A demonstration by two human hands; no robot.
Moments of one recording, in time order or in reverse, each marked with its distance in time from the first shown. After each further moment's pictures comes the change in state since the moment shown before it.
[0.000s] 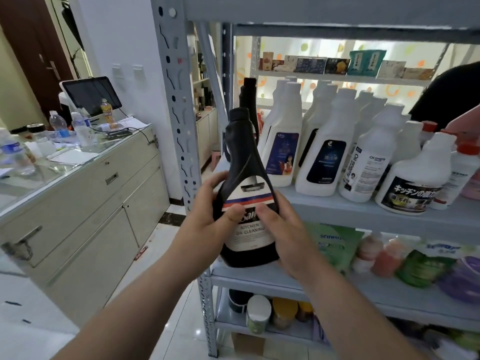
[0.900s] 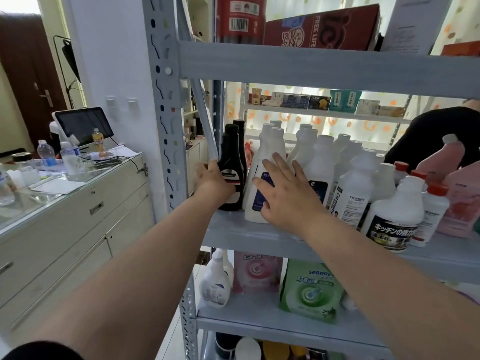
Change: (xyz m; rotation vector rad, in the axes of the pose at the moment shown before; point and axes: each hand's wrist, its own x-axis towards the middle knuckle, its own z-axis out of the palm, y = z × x) left_hand 0.210 -0.012 0.014 0.762 0.196 -0.244; right_hand 0.109 -0.072 -0.062 -2.024 0.041 -0.506
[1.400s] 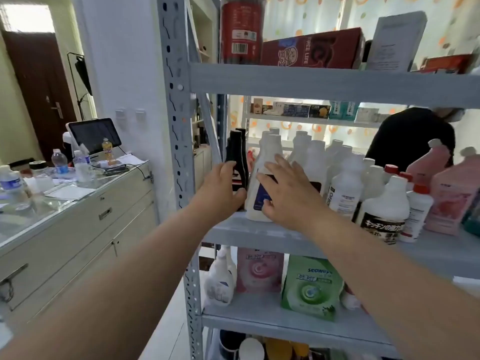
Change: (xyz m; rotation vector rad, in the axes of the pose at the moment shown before) left_hand -0.084 0.002 -0.040 0.117 0.013 0.463; right_hand -0.019 -0.009 -0.045 0.077 -0.031 0.017
